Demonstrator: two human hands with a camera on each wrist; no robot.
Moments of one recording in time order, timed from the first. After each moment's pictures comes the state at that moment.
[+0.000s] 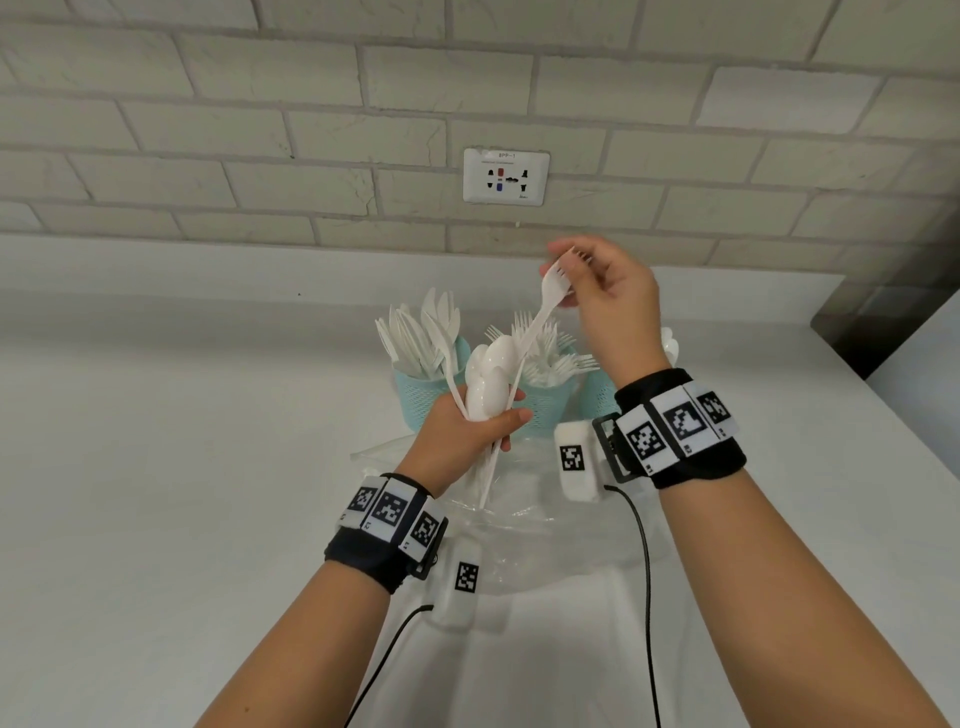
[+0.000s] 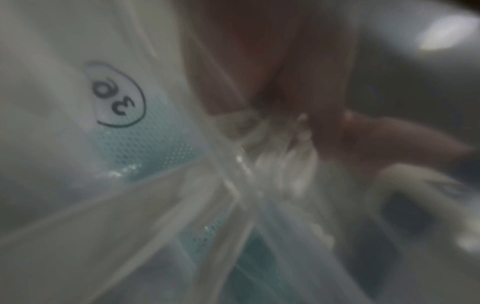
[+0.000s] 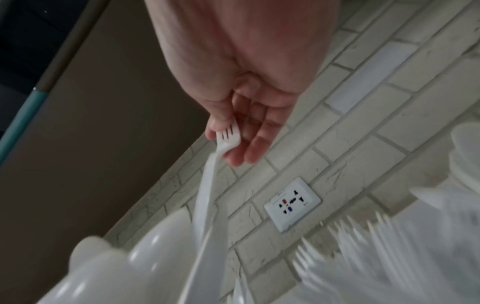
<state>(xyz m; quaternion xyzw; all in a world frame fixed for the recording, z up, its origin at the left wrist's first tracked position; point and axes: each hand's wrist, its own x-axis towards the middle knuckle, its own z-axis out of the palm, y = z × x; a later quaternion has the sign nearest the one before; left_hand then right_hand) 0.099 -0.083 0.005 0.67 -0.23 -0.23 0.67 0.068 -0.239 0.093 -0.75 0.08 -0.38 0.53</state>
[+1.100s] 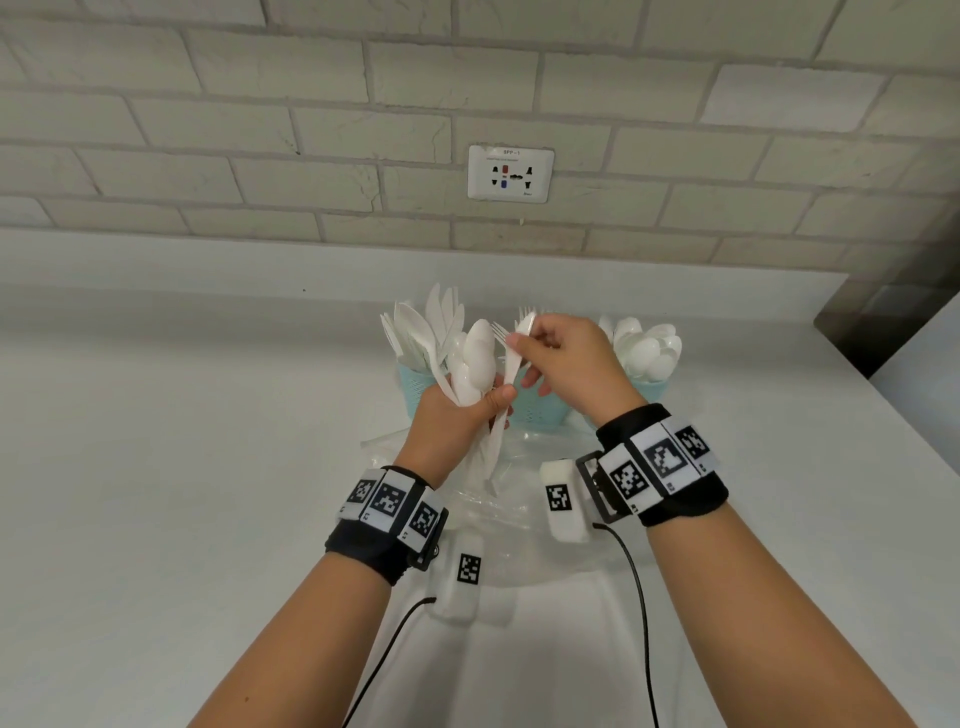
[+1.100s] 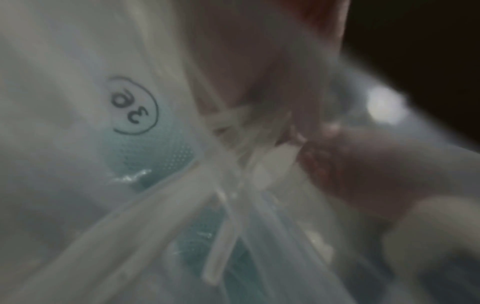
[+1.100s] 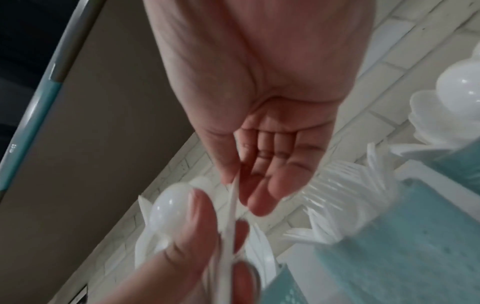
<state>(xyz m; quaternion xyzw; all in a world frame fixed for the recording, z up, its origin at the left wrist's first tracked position) 0.101 -0.080 0.006 0.64 -0.17 -0.19 0.72 0.058 -0.214 0.065 -0.85 0.16 -0.17 0.47</state>
